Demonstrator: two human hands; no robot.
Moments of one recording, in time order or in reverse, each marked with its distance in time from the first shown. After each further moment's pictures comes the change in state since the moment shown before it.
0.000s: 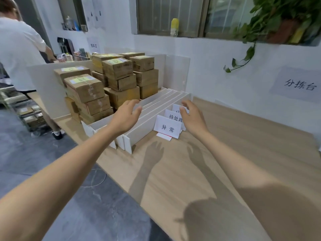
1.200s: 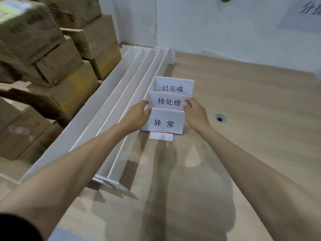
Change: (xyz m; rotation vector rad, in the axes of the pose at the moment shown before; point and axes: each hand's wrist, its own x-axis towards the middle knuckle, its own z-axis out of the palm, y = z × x) left_hand 0.286 -0.139 0.236 -0.096 -0.606 0.084; right_hand 0.187 0.200 0.172 -0.054 0.107 0.568
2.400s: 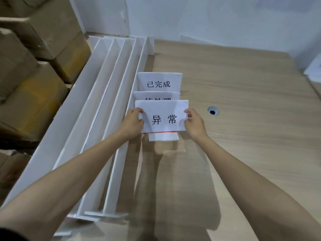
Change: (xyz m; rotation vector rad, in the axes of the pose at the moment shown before) left_hand 0.074 -0.044 0.049 -0.058 -0.151 0.021; right_hand 0.014 0.060 0.039 0.082 0.106 0.316
